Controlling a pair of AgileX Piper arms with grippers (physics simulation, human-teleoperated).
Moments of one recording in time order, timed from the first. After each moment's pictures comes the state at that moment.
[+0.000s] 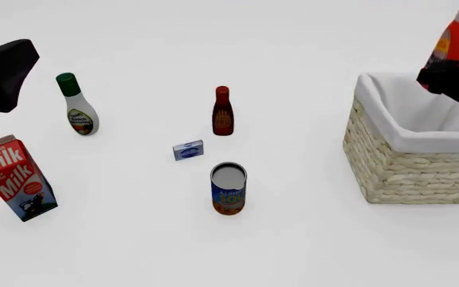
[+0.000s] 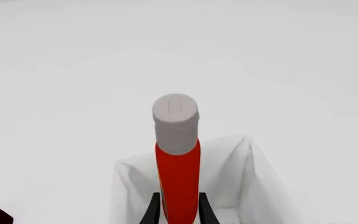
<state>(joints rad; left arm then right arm) -0.22 0.66 -0.74 0.13 -0.03 -0.20 1.38 -0.91 -0.16 0.05</state>
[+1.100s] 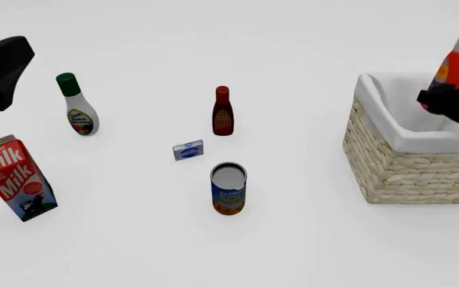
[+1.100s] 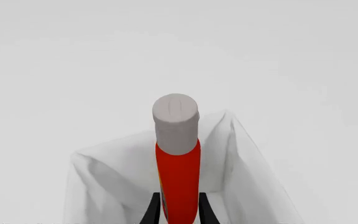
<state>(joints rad) -0.22 0.65 -0.75 0.13 -0.03 -0.28 1.52 -0.89 -0.22 0.06</state>
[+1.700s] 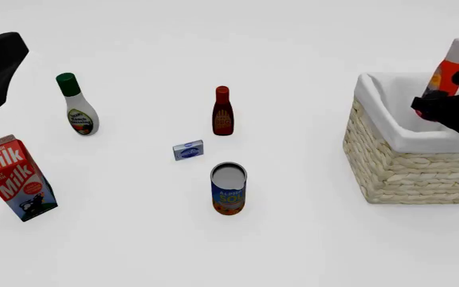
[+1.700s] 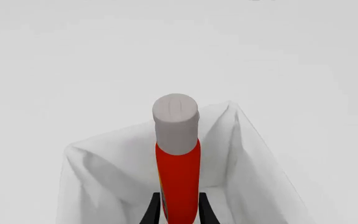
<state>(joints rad) -0.21 0.64 -0.76 0.14 -0.03 -0.27 1.56 -0.88 -0.24 0.06</state>
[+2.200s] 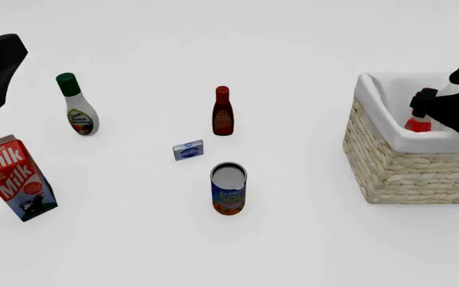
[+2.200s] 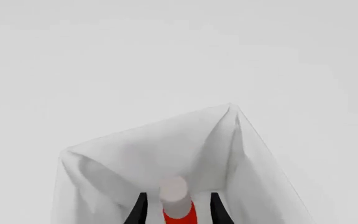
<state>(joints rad) -0.21 0.63 -0.75 0.14 -0.04 -0.27 1.59 -0.91 -0.24 0.06</state>
